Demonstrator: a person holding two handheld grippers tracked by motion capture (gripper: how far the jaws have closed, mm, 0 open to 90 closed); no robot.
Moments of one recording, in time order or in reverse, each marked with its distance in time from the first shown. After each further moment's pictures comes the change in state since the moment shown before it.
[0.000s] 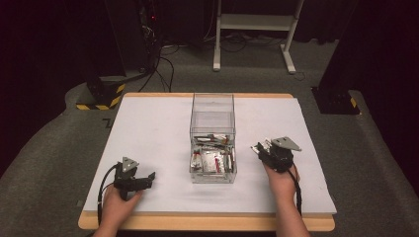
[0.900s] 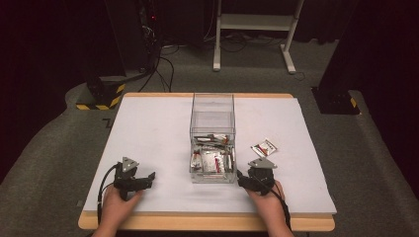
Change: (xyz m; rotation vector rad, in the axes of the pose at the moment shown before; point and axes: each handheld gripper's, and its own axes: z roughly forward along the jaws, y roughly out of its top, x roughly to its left) left arm 0.000 0.000 0.000 -0.001 0.000 -0.001; right arm 0.065 -0.043 -0.016 0.207 0.119 -0.113
